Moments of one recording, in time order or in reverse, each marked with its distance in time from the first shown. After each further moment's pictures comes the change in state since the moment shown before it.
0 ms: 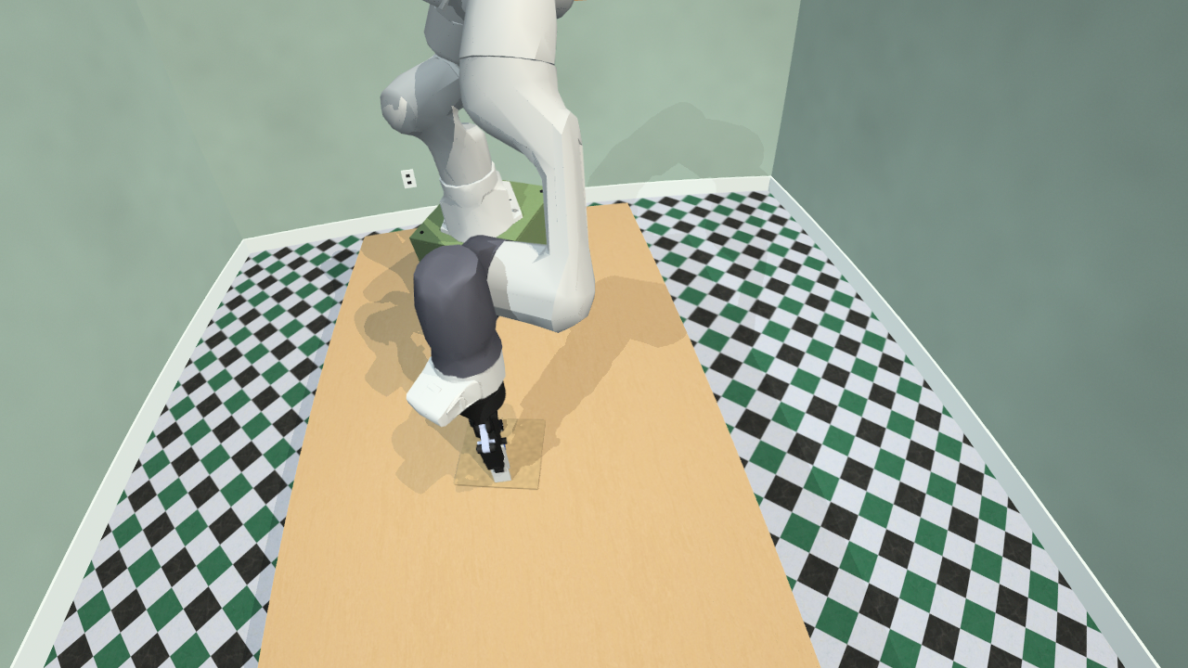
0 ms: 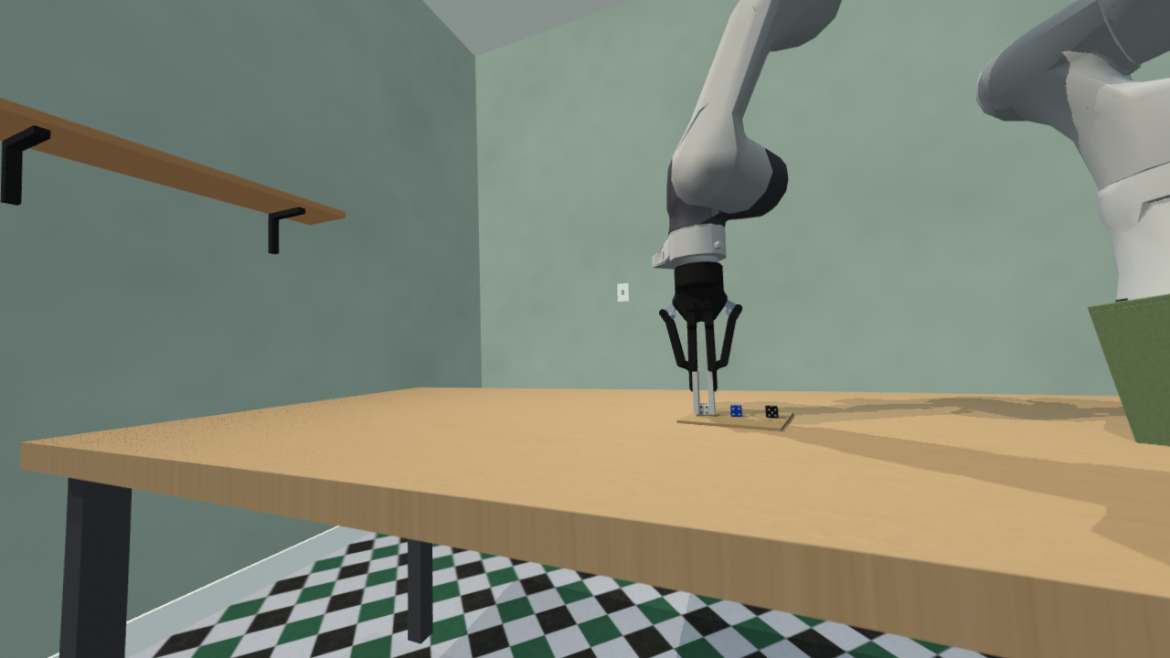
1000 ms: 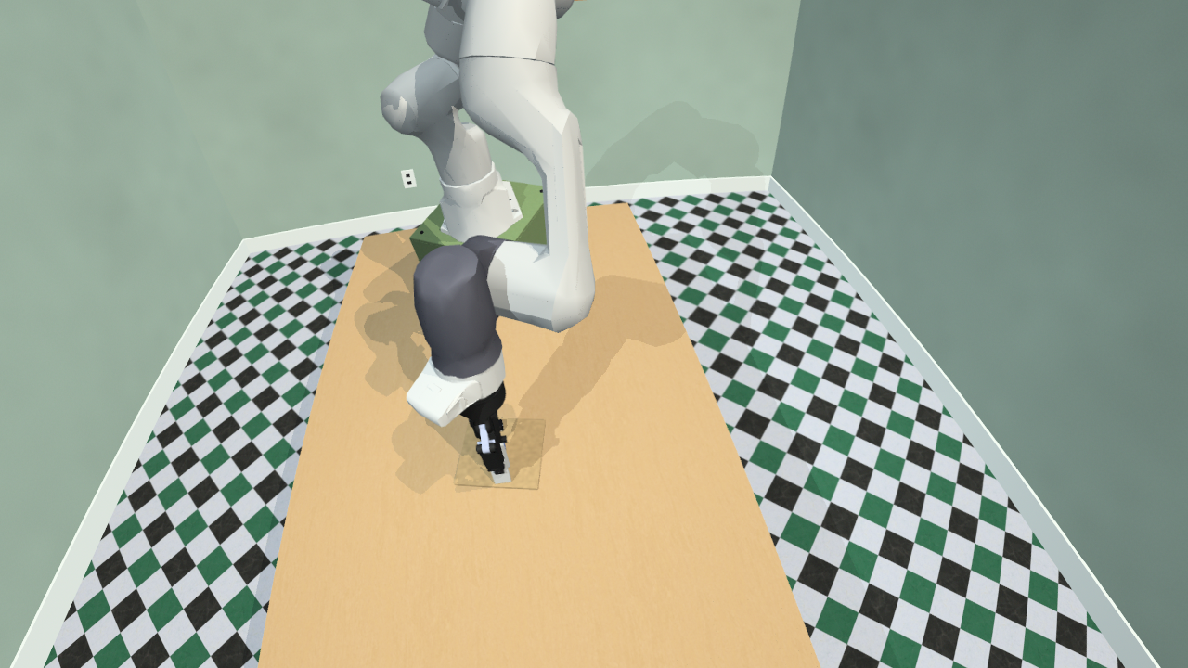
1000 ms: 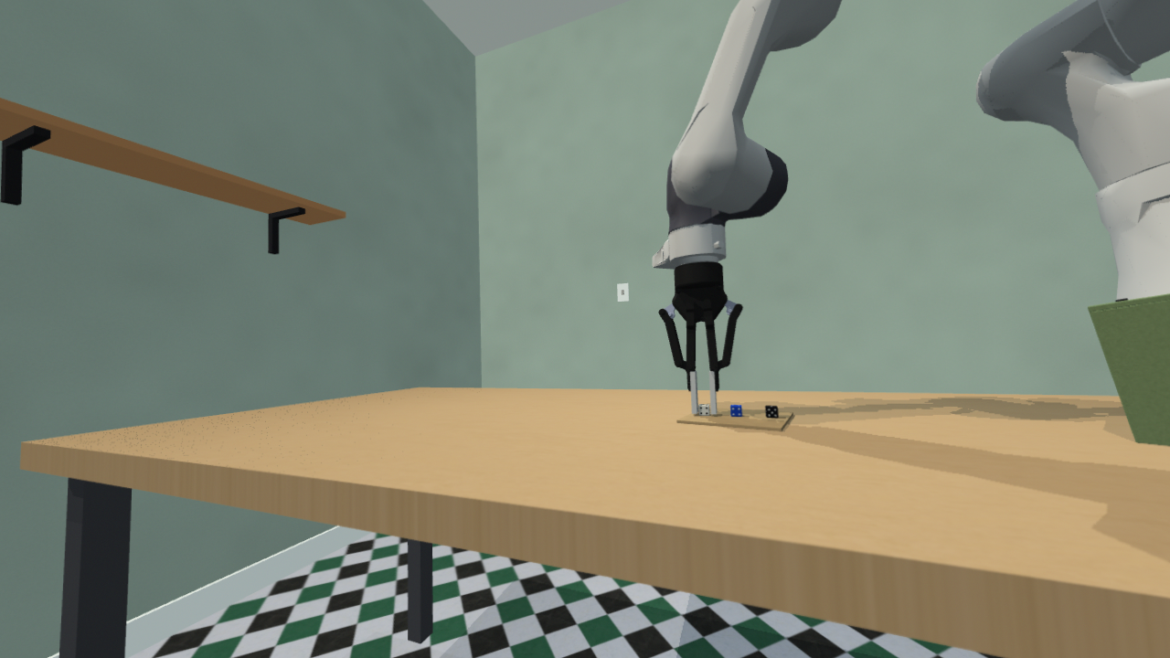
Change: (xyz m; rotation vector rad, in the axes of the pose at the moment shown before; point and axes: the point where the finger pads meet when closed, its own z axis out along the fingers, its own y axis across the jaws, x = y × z) arm 0.000 0.000 0.000 0.000 0.000 0.000
